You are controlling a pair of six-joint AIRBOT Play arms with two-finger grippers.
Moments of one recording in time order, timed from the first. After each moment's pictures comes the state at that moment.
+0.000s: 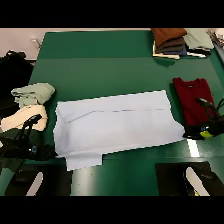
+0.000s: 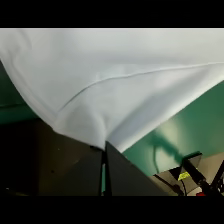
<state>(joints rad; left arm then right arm) 0.03 -0.39 0.51 1.15 -1.63 -1.61 -0.29 -0.73 0.68 -1.36 1.56 1.36</state>
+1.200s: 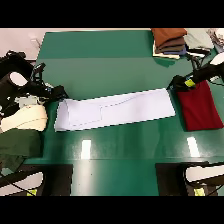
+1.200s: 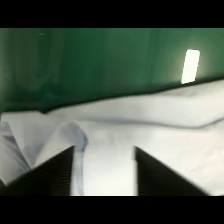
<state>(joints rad) 0.03 -1.27 1.06 1.10 -1.00 -1.52 -0.23 -1.57 1.44 -1.10 1.38 1.31</state>
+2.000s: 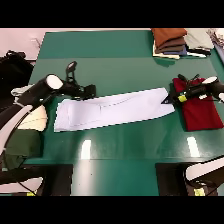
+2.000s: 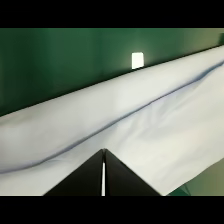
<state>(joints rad) -0.35 -1.39 1.12 0.94 -0.77 -1.63 -0.31 -1.70 1.23 -0.83 1.37 1.08</state>
